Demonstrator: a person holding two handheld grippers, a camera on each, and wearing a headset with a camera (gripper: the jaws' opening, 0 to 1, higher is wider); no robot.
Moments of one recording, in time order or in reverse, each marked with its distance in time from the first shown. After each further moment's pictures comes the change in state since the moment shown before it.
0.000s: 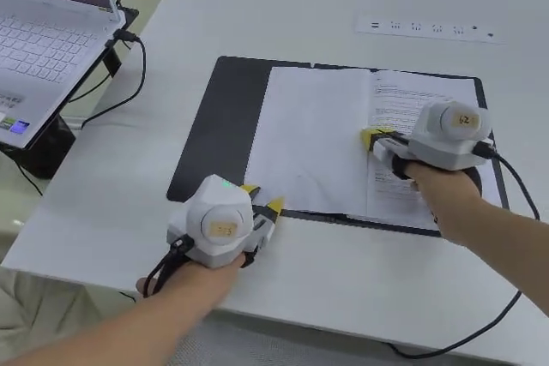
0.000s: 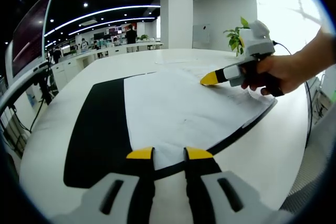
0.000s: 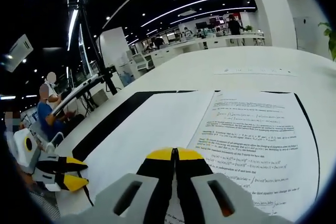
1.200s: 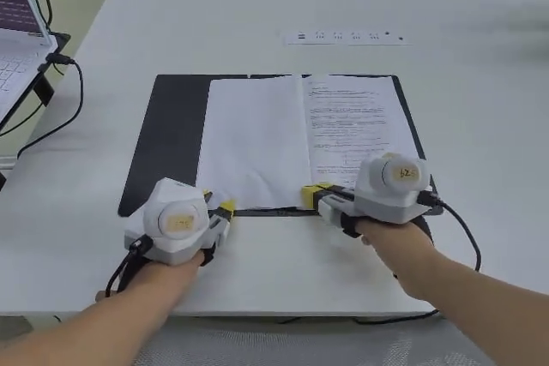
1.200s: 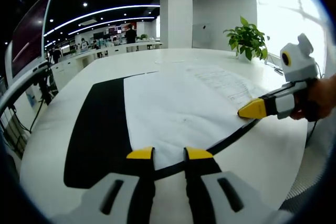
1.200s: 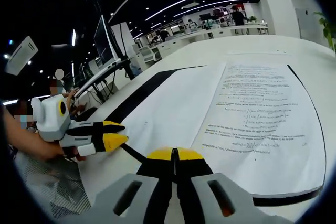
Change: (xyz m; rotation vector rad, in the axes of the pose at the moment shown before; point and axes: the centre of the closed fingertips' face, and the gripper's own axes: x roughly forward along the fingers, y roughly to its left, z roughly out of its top) left arm -0.004 -0.002 0.002 0.003 0.006 -0.003; right arm -0.065 0.049 -0.073 0.064 0.074 0.062
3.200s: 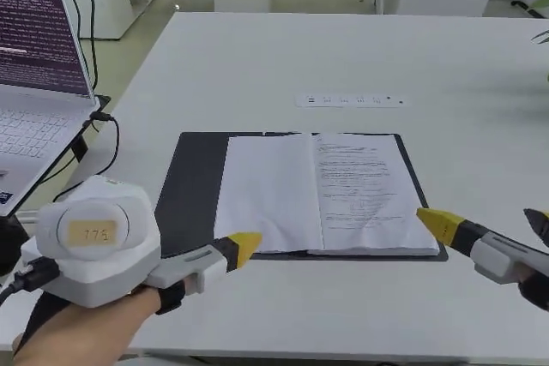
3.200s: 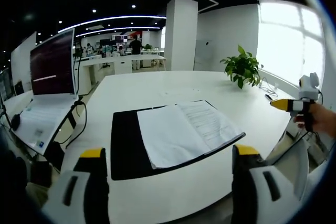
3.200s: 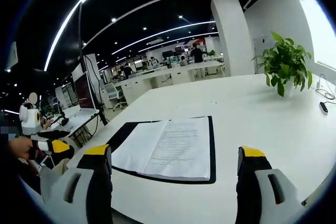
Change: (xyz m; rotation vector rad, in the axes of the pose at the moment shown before) left arm -0.151 -0.005 0.103 -0.066 -0.085 0.005; right arm -0.221 -0.025 0.087 0.011 -0.322 -0.352
